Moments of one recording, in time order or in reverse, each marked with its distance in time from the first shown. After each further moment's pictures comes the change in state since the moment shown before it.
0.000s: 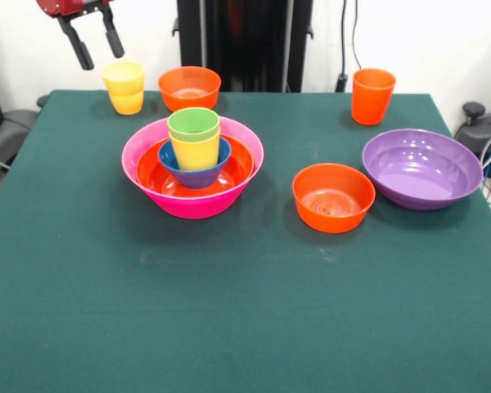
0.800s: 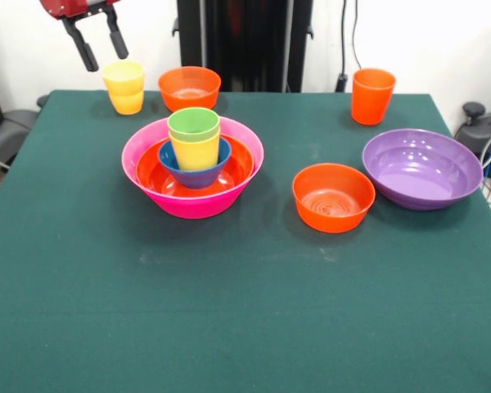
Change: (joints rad) arm 0.010 0.001 0.000 0.000 0.000 0.000 0.000
